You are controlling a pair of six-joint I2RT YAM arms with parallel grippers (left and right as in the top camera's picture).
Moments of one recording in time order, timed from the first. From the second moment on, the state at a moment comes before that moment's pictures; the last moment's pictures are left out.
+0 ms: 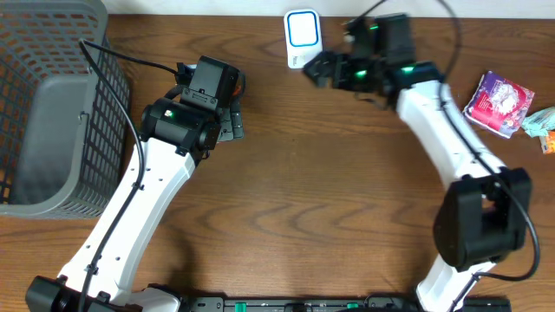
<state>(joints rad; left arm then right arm) -0.38 1.49 1.43 -1.06 -0.34 -0.46 0.27 1.92 1.57 -0.47 -0.46 0.39</state>
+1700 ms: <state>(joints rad) -0.38 1.49 1.43 -1.06 -0.34 -0.46 0.72 2.31 1.57 -0.02 -0.26 0.89</state>
